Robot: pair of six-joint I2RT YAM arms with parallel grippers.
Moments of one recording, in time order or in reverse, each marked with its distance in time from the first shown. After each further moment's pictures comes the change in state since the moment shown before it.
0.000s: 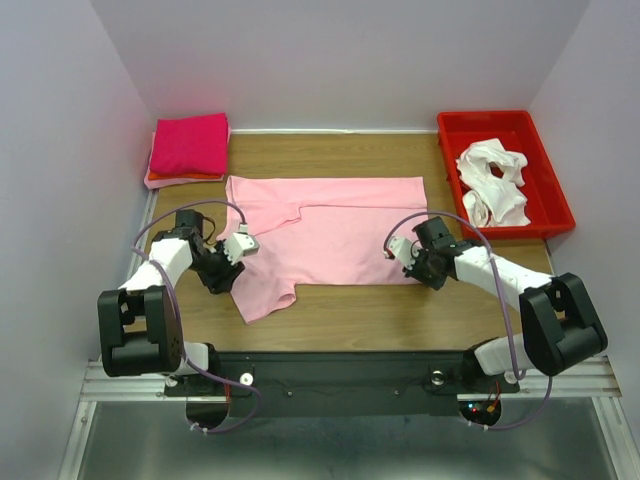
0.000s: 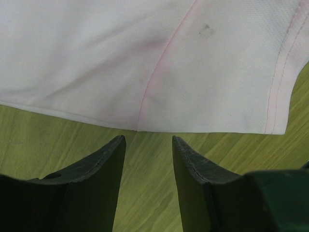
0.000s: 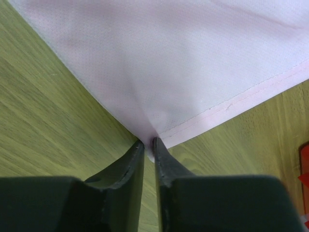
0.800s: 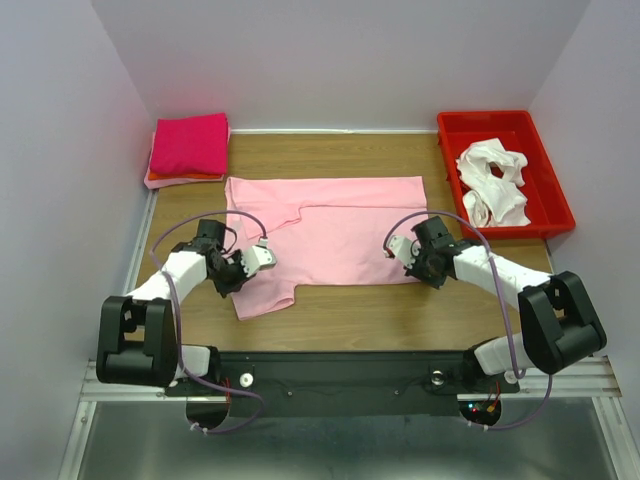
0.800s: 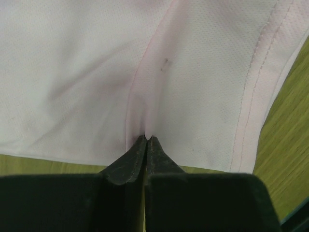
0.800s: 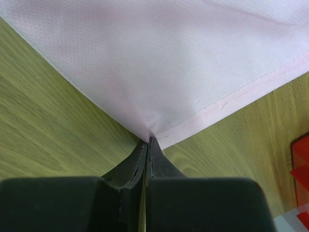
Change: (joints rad) left arm -0.169 -0.040 -0.114 0.146 -0.063 -0.023; right arm 0.000 0.014 0.006 0.012 0.046 0.002
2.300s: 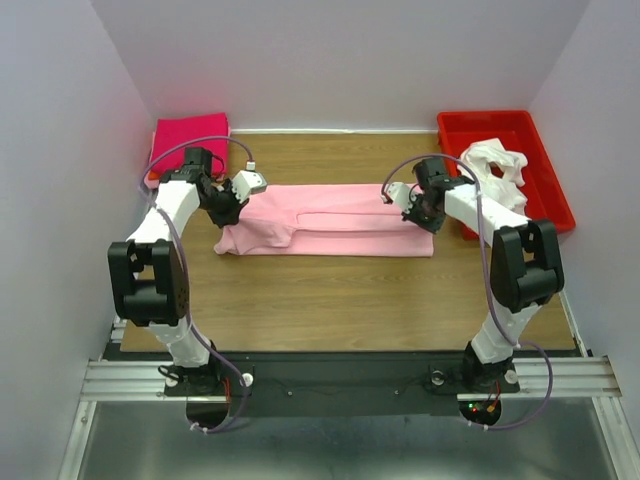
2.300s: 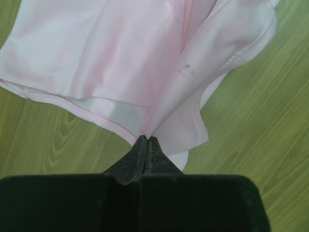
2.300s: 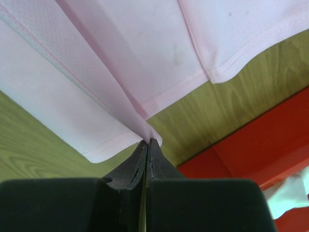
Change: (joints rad) left arm 0.086 0.323 0.655 -0.210 0.094 -0.058; right arm -0.140 0.370 0.573 -0.197 0.021 -0.133
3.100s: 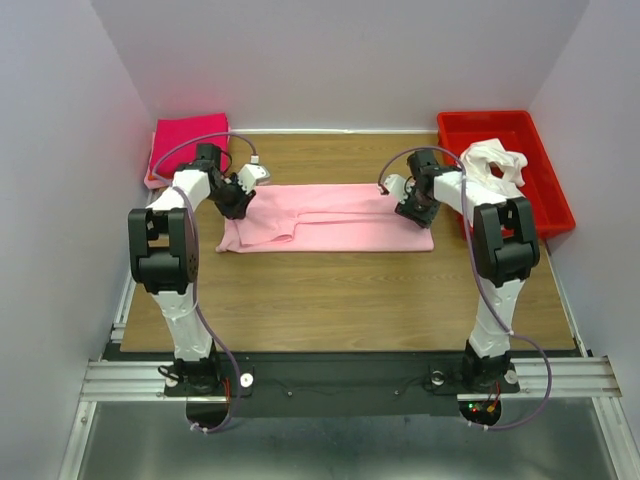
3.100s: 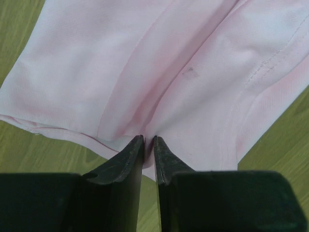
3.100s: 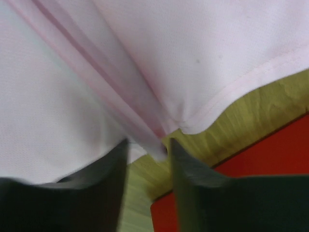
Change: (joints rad) left arm 0.000 0.279 0.143 0.127 -0.005 -0.072; right arm -0.030 0.259 0.216 0.000 -0.003 -0.010
